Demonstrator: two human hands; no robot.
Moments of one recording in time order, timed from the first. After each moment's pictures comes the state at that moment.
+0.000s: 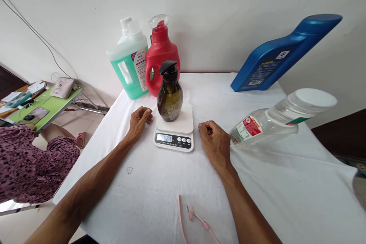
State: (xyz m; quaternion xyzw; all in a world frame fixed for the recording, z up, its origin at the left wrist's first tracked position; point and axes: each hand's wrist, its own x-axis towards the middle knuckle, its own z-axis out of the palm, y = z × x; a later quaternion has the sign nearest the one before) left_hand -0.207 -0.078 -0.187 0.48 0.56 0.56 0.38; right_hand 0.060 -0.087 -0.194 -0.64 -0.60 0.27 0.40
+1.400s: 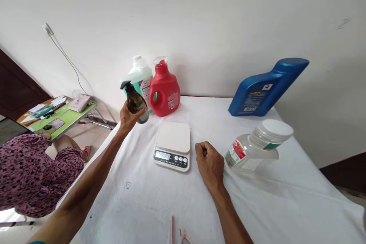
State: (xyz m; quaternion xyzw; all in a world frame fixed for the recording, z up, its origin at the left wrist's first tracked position) left_hand -0.239 -0.043 -0.102 0.49 0.66 0.56 0.07; right_hand 0.063 -0.086 -0.190 -0.61 -0.61 0.28 0.42
